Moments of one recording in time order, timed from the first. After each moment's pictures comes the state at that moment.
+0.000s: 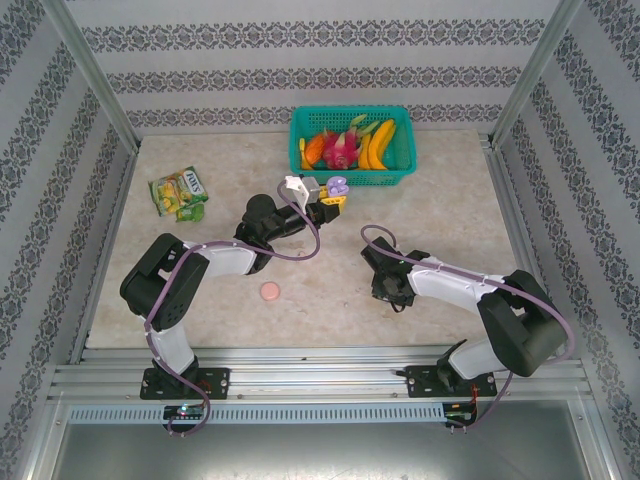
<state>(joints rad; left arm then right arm) -0.55 1.79 0.90 1.08 0.52 -0.14 0.62 1.44 0.68 -0.62 0.16 0.94</state>
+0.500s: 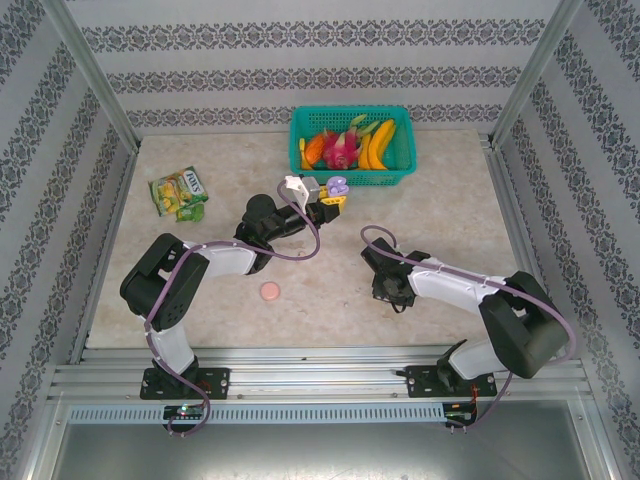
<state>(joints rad) -0.55 1.79 0.90 1.08 0.52 -0.14 0.63 1.42 0.68 -0.63 0.17 0.94</state>
